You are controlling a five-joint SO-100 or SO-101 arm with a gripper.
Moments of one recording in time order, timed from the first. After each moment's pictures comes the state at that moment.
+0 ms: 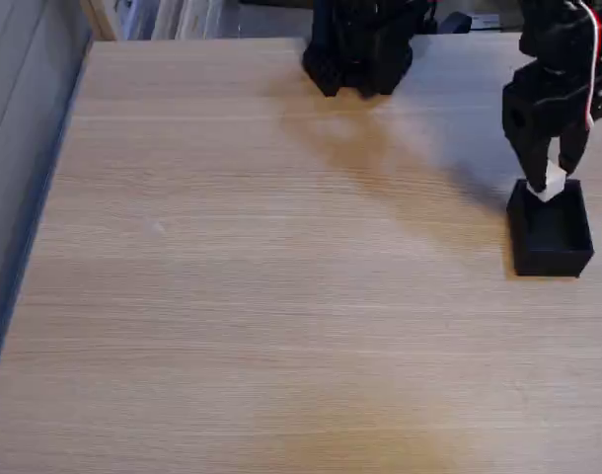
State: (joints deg) arm -35.8 97.5 97.1 66.5 -81.1
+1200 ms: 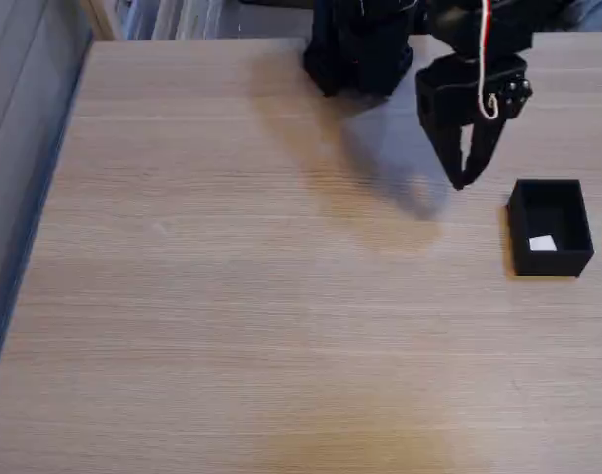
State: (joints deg) arm -20.3 122.4 120.7 62.2 -86.7
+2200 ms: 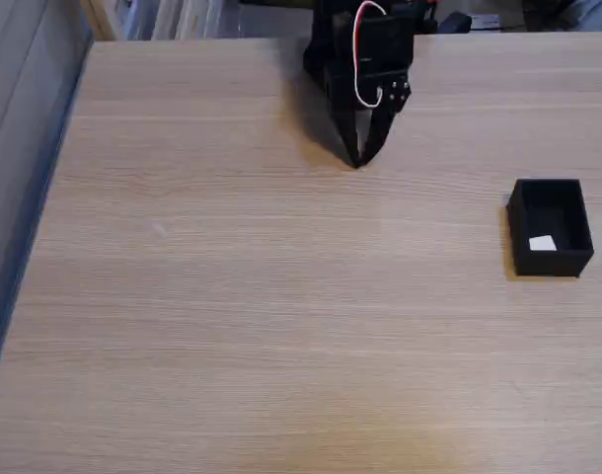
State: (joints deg) arm -3.2 189.0 177.2 75.5 -93.2
